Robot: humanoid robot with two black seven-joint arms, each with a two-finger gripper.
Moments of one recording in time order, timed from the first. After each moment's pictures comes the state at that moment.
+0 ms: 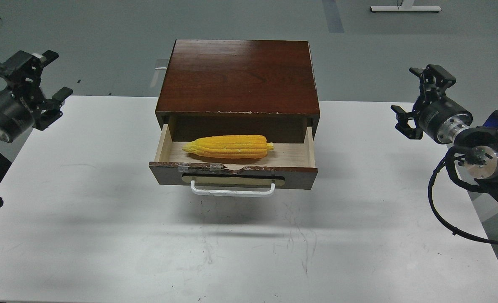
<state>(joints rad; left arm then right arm) -0.59 1.03 -0.73 -1.20 0.70 -0.25 -0.48 0.70 -0.65 0.61 1.04 -0.07 -0.01 0.09</state>
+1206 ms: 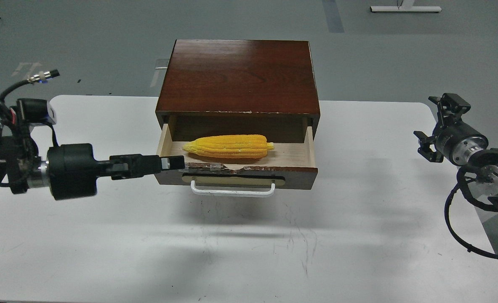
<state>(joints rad) -0.58 1.00 -0.63 -1.76 1.25 -0.49 -0.49 0.69 -0.64 0.55 0.91 -0.09 0.00 0.10</state>
